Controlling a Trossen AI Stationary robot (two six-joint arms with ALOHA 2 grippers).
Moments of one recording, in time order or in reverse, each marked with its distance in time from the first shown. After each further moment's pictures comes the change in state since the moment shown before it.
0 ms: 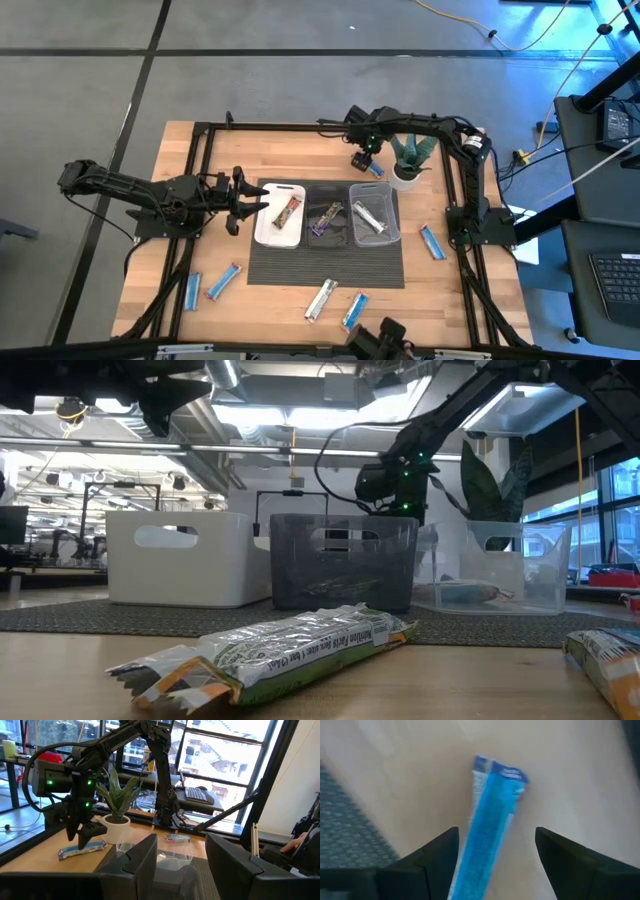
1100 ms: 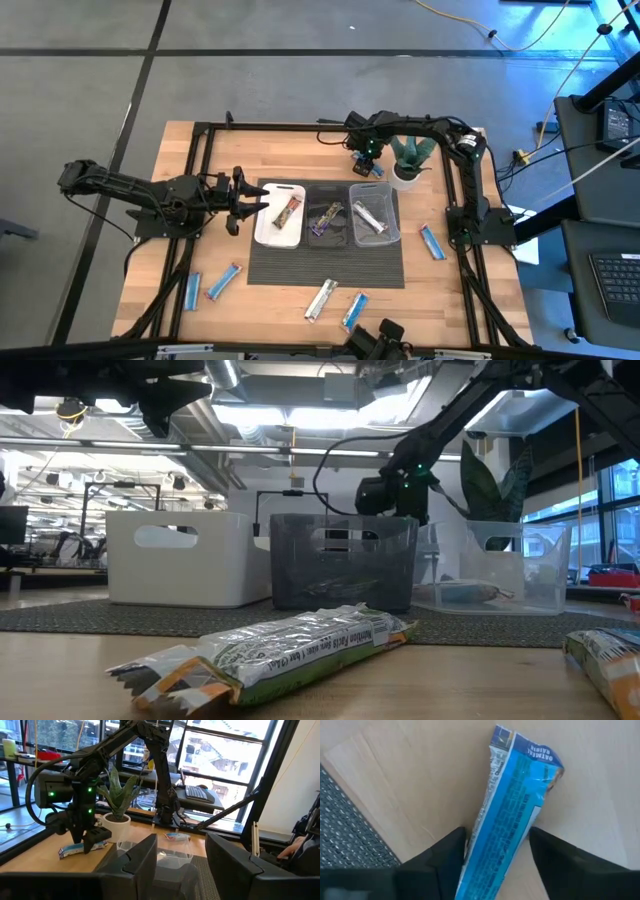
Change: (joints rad) left arm 0.000 0.000 0.000 -0.007 0.000 0.000; right arm 0.001 0.064 -0.030 0.009 -0.008 -0.046
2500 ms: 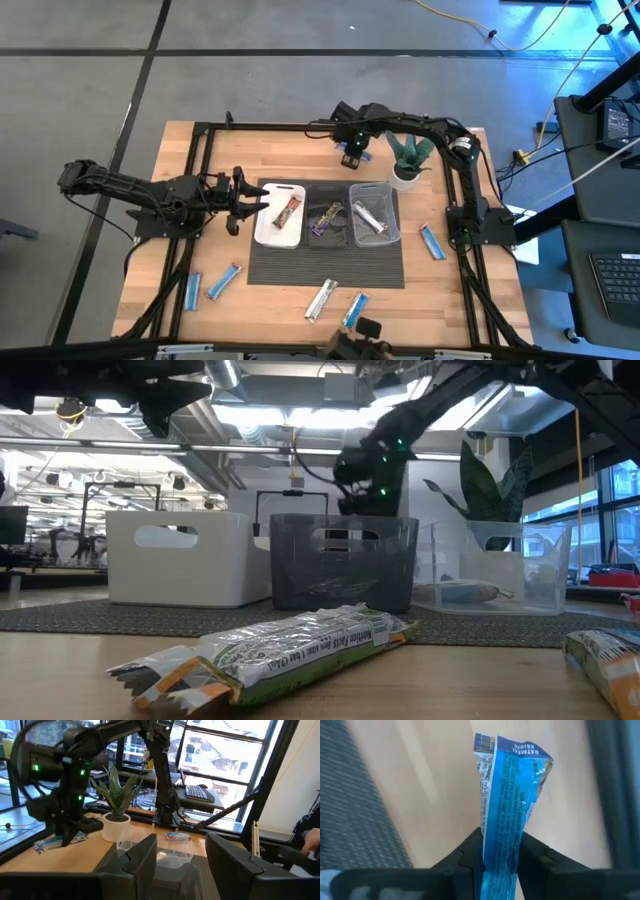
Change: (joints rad) left arm 0.000 0.000 0.000 -0.003 0.000 0.000; right arm 0.074 0.010 0.249 -0.069 0.010 -0.096
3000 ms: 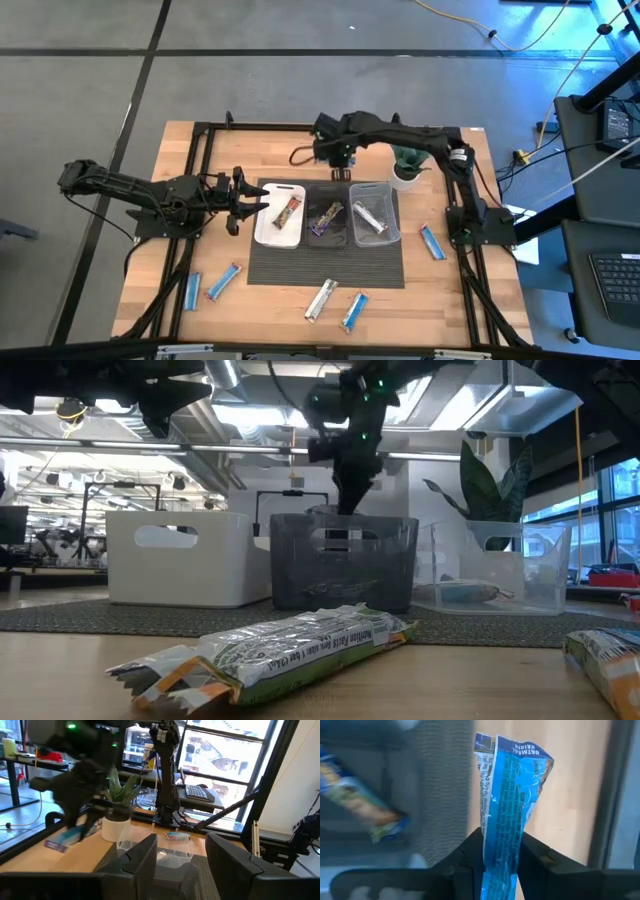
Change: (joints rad) left arm 0.000 0.000 0.000 -0.001 0.000 0.000; right arm 0.227 -0.004 0.254 -0.187 0.021 -0.173
